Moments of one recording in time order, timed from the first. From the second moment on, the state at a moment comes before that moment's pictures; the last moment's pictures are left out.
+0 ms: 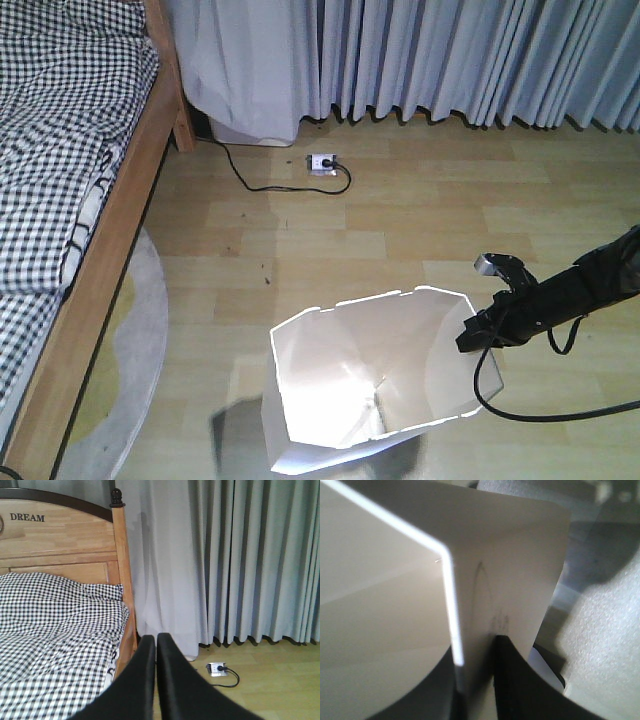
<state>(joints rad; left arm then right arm) 0.01 -0.02 0.03 0.03 0.08 0.00 -0.21 2.48 -1.13 1.03 0.72 -1.45</state>
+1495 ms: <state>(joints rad) 0.01 -0.02 0.03 0.03 0.08 0.00 -0.21 2.48 -1.13 1.03 0.72 -1.45</state>
